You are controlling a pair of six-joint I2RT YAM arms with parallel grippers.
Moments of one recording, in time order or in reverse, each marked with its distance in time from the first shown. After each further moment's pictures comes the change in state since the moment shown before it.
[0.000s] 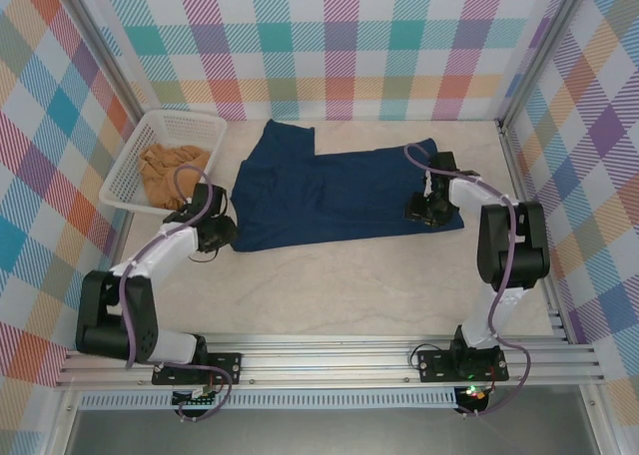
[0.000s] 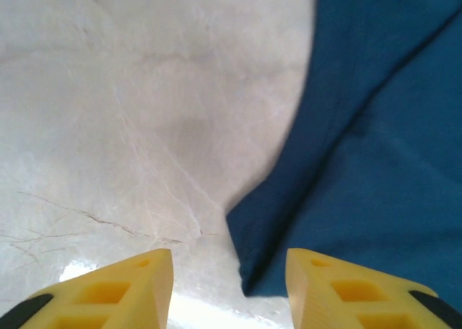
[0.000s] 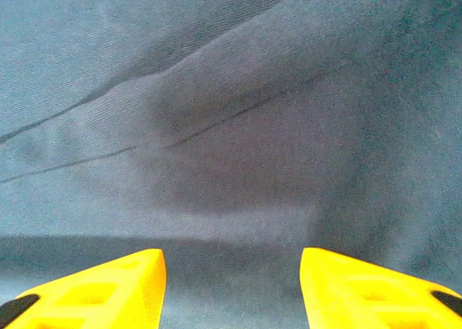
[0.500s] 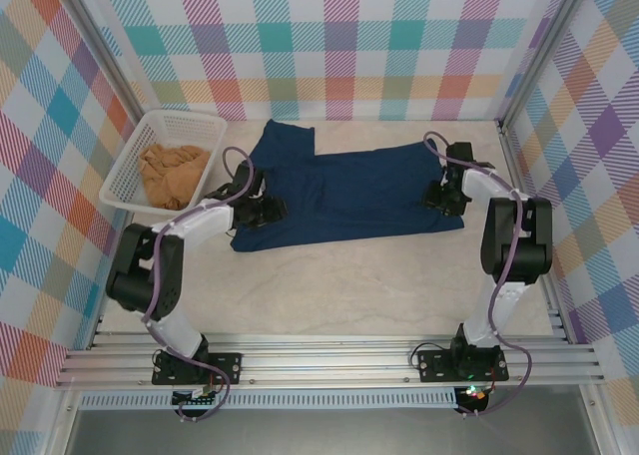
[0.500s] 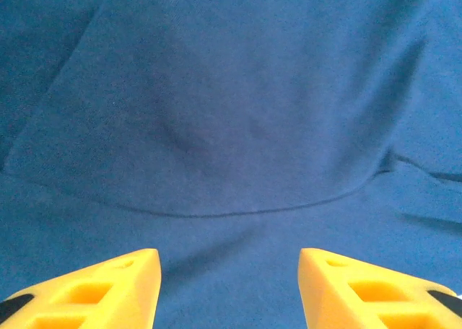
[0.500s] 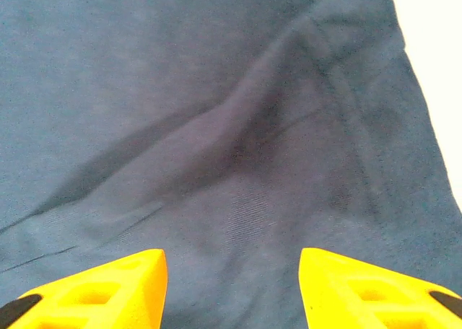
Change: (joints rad) left arm -0.191 0.335 0.224 0.184 0.210 -0.048; right arm -0.098 0.083 0.111 -0.027 0.069 0.026
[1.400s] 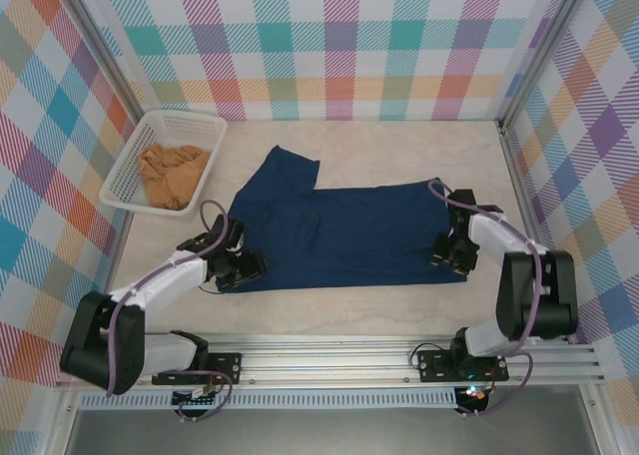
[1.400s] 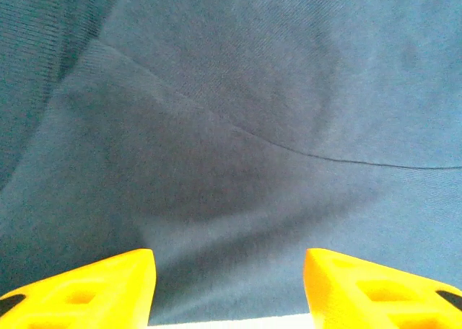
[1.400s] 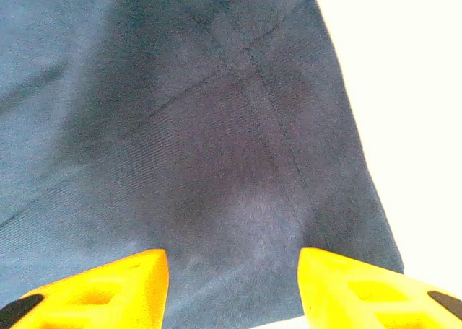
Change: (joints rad) left arm -0.015 -0.479 -0.434 -0.228 0.027 -0.058; right arm 0.044 -0.443 -0.463 -0.164 0.087 0.088
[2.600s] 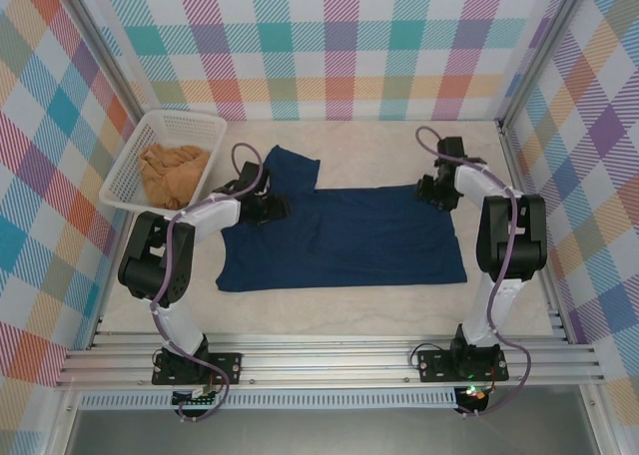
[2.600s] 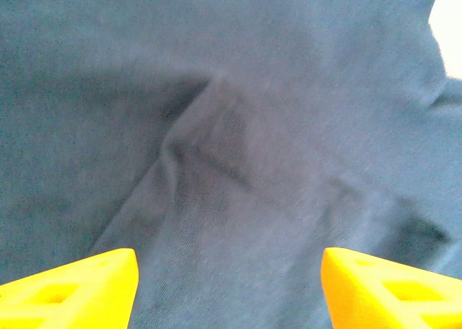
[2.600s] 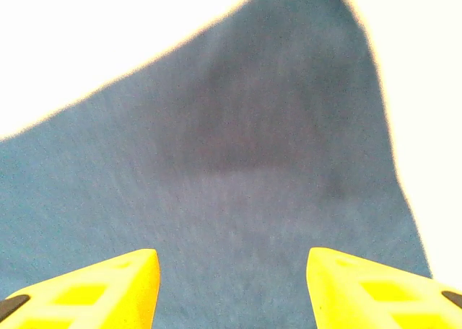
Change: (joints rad) left arm 0.018 0.558 0.517 0.251 -0.091 0.134; right arm -0.010 0.470 0.570 0.190 -0.059 -0.059
